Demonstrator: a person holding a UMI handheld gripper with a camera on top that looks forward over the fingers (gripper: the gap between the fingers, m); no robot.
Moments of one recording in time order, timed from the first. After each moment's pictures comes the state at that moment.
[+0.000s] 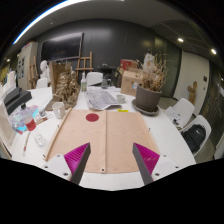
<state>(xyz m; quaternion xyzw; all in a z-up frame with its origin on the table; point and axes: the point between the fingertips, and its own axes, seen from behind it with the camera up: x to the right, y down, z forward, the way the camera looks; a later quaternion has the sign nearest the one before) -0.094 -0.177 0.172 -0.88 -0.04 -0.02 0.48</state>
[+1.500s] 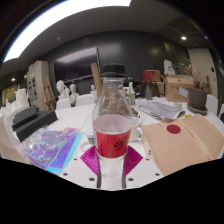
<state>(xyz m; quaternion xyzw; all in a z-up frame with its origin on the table) -0.524 -0.048 0.115 -0.82 -0.03 0.11 0.56</state>
